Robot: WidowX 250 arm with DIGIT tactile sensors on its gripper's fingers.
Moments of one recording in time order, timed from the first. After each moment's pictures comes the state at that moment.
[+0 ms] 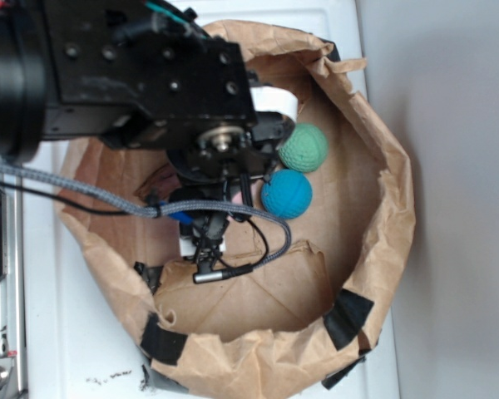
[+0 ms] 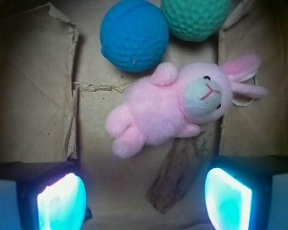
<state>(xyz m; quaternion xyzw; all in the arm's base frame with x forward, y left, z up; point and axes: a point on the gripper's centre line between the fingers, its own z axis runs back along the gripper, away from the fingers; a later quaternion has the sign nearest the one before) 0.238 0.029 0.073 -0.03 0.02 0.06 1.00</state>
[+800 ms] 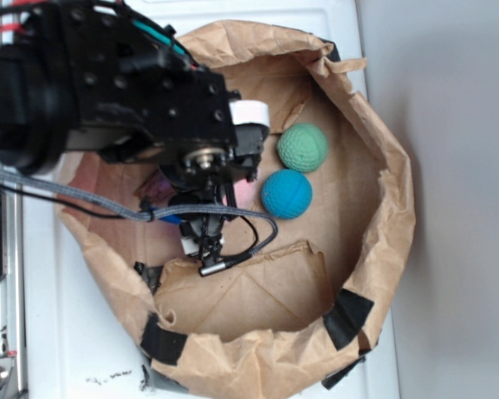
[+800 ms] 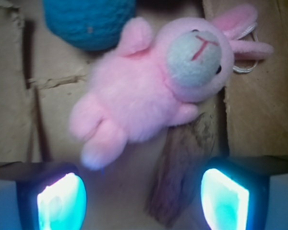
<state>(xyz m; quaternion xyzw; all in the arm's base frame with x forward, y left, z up) 0.231 0.034 0.041 -0.01 0.02 0.15 0.99</state>
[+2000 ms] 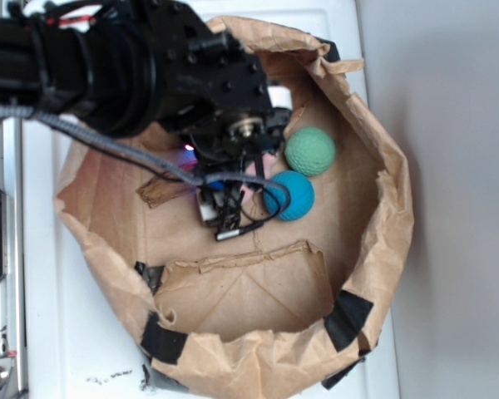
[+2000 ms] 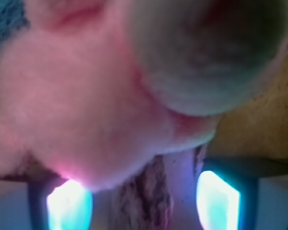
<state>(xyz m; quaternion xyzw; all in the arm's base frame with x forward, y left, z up) 0.250 0.061 0.014 -0.01 0.03 0.13 0.99</state>
